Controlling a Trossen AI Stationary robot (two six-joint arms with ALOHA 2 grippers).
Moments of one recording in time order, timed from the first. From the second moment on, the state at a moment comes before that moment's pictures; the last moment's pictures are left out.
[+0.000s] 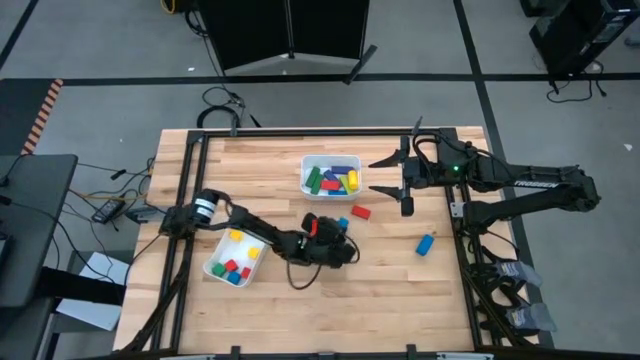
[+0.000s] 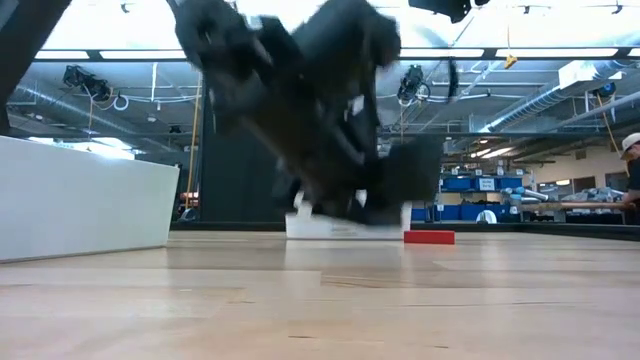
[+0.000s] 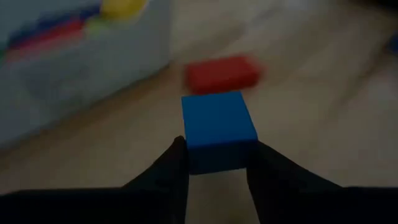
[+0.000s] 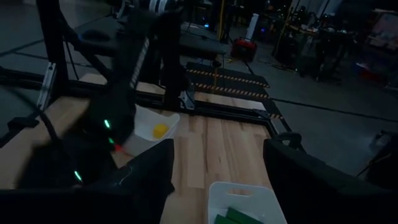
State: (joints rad) left arm -0.23 2.18 1.31 0.07 -0.85 -0.77; right arm -0.12 0.92 0.87 -0.15 -0.05 -0.20
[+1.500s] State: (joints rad) left arm -0.68 1.67 1.15 -1.33 -0.47 -1.39; right arm 0.09 1.20 0.86 -0.50 0.16 0.04
